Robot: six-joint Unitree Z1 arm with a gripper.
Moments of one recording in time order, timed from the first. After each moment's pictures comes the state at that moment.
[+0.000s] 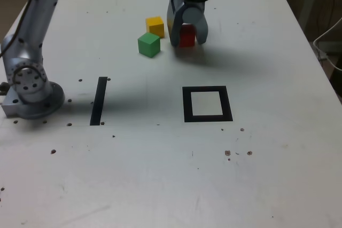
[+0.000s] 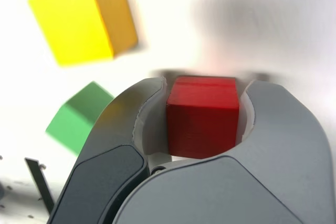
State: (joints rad) arm 0.44 2.12 -1.61 1.19 0.16 0.31
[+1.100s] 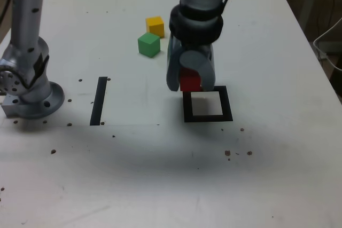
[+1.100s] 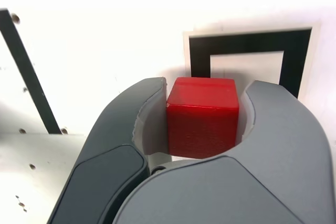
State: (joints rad) arm -0.11 1.98 -1.47 1.22 0.10 -0.09
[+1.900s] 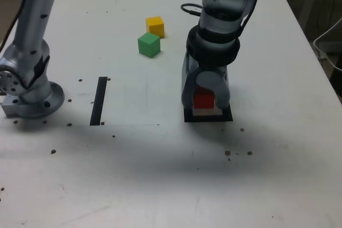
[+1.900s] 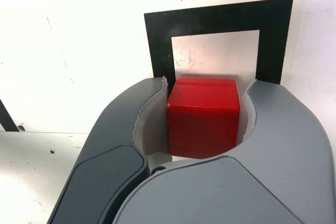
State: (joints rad) arm -0.14 2.09 -1.52 1.17 0.08 -0.11
